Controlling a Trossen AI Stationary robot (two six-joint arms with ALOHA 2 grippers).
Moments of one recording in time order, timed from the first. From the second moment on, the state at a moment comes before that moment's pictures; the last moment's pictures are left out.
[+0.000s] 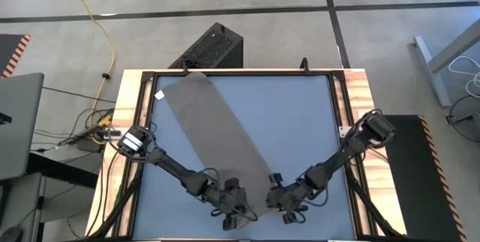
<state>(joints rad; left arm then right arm) -0.52 2.08 1.20 0.19 -0.13 -0.57 0.66 1.81 0.86 0.13 0.19 0.36</state>
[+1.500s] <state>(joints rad) -0.54 2.08 1.21 0.06 -0.18 -0.60 0.66 1.87 0.92 0.42 0.16 0.15</state>
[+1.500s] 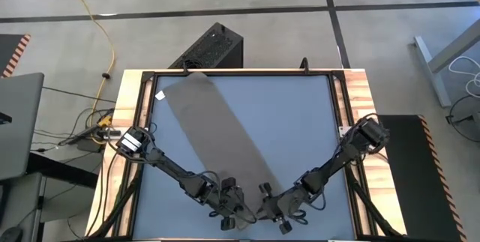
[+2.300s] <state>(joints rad) -0.54 2.08 1.21 0.06 -0.18 -0.60 0.63 2.02 0.92 0.64 -0.02 0.32</state>
